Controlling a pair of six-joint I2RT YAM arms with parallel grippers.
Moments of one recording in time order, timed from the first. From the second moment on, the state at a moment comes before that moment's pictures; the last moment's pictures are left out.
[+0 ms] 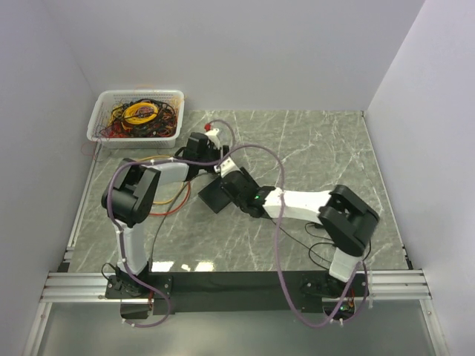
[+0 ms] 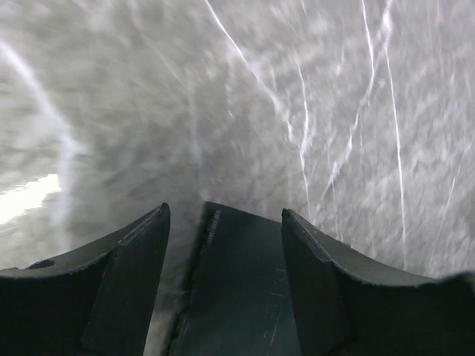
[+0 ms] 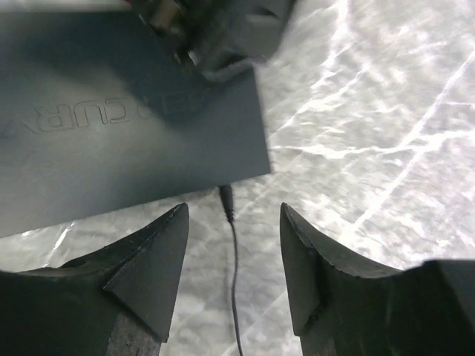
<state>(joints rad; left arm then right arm) -0.43 1.97 1.14 0.23 0.34 -0.32 0.94 1.77 1.03 -0.06 0.56 -0.02</state>
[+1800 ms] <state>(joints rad) -0.73 0.37 0.48 -0.50 -1.04 -0.85 1.06 0.27 0.62 -0.47 0.26 0.51</state>
